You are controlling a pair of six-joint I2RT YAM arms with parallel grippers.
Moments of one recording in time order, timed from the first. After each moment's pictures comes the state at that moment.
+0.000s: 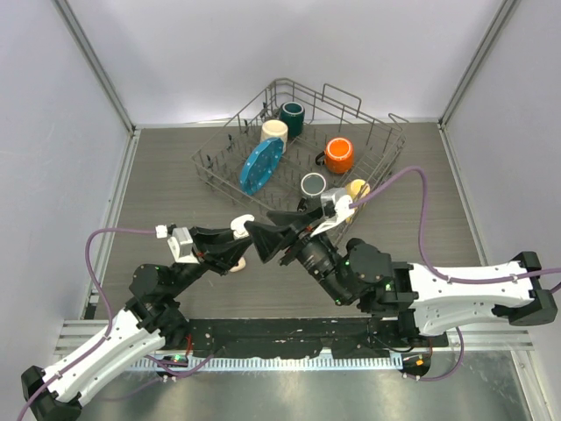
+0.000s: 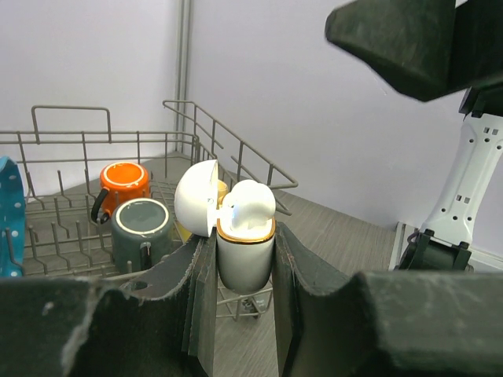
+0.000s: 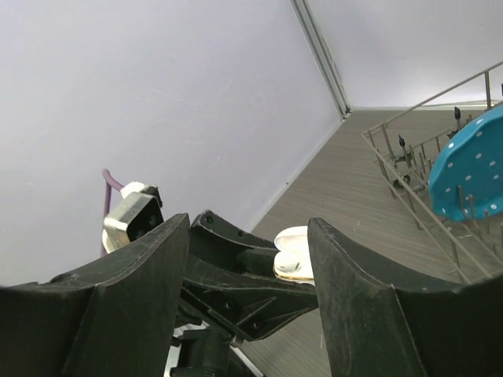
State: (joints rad) left arm -0.78 0.37 0.26 0.53 0.19 -0.24; right arm 1.55 1.13 1.06 0.34 0.82 0.33
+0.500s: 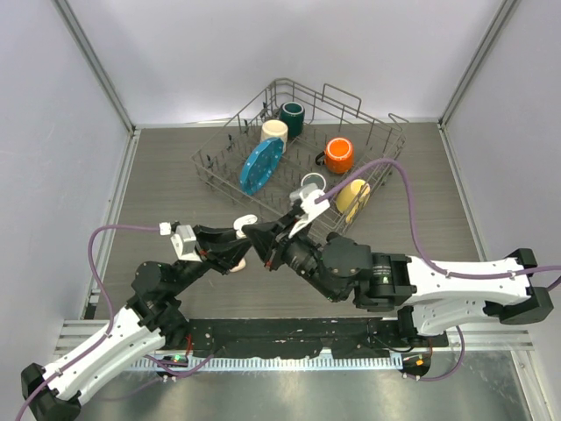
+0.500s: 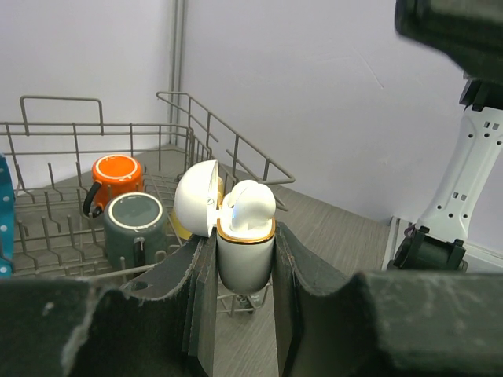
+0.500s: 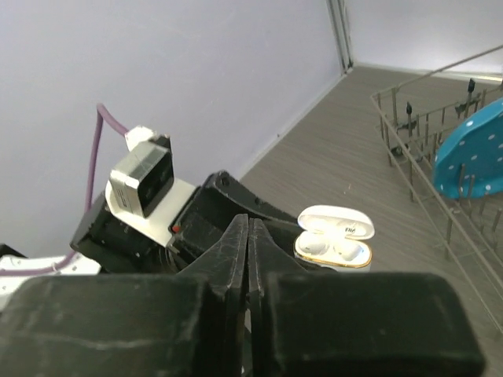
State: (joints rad) left arm -0.78 0.40 0.27 0.53 0.21 -0.25; right arm 1.55 1.18 1.24 0.05 0.73 0.35
